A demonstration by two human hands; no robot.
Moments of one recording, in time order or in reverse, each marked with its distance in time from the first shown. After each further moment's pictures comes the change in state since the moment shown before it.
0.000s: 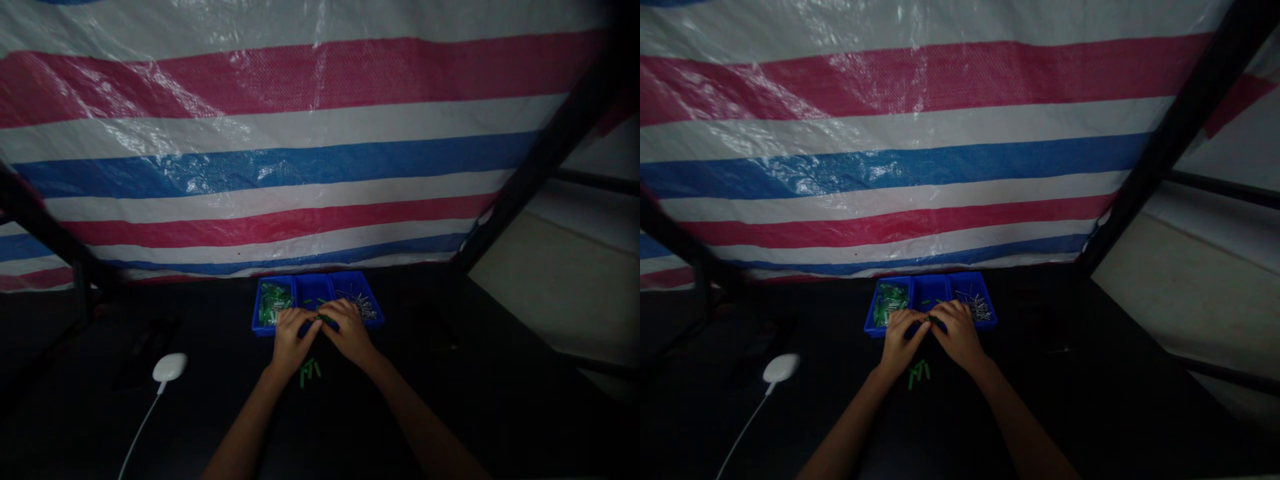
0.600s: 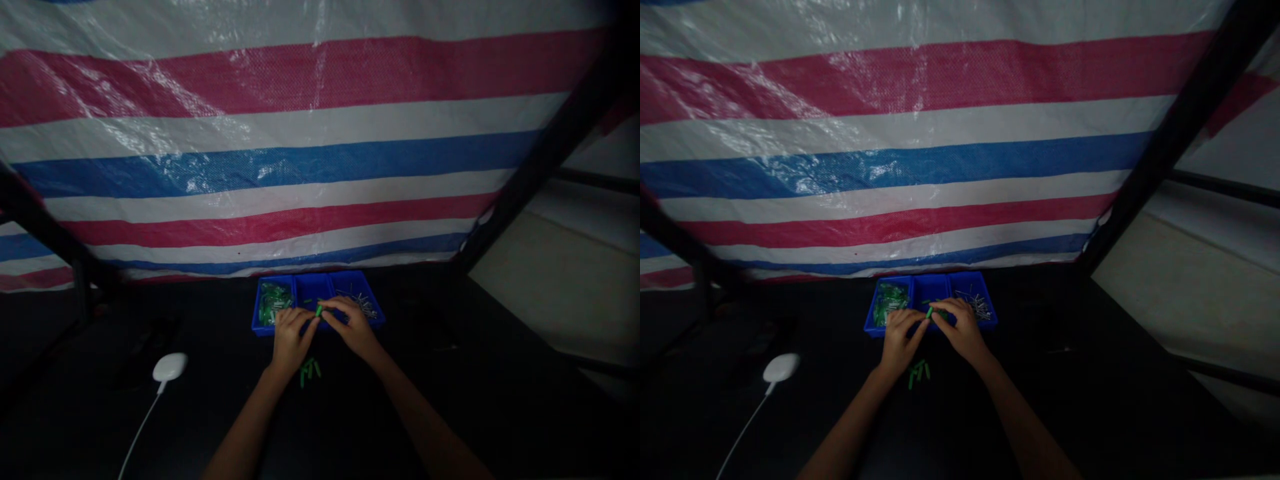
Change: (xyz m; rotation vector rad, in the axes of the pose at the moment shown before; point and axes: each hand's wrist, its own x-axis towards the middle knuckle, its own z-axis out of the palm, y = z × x) left_hand -0.001 -0.001 0.001 0.124 -0.013 0.007; right_hand 0.007 0.005 -0.006 0.342 0.097 0.089
